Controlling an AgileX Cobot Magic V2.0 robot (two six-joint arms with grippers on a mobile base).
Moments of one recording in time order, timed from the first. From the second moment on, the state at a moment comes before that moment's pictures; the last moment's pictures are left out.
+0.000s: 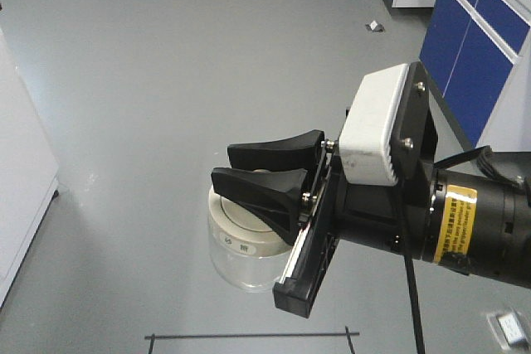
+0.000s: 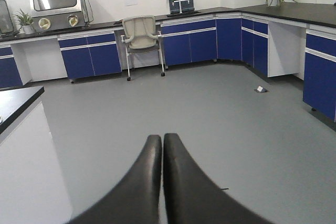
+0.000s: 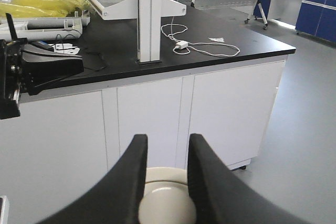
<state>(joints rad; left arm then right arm) -0.04 0.16 -0.20 0.06 0.14 -0.01 0.64 1.15 -0.77 -1.30 -0.53 1.15</state>
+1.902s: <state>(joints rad) -0.04 0.16 -0.20 0.06 0.14 -0.01 0.64 1.15 -0.77 -1.31 -0.53 1.15</state>
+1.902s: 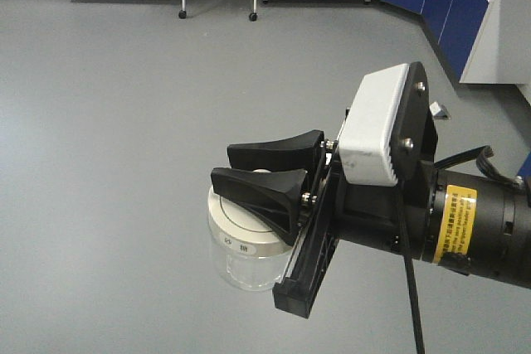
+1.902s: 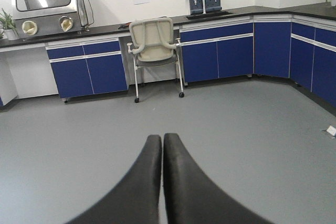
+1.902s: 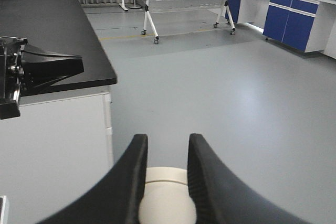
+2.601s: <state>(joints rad) -0.04 0.16 -0.20 0.06 0.14 -0.01 0.64 1.15 -0.77 -1.31 -0.53 1.15</state>
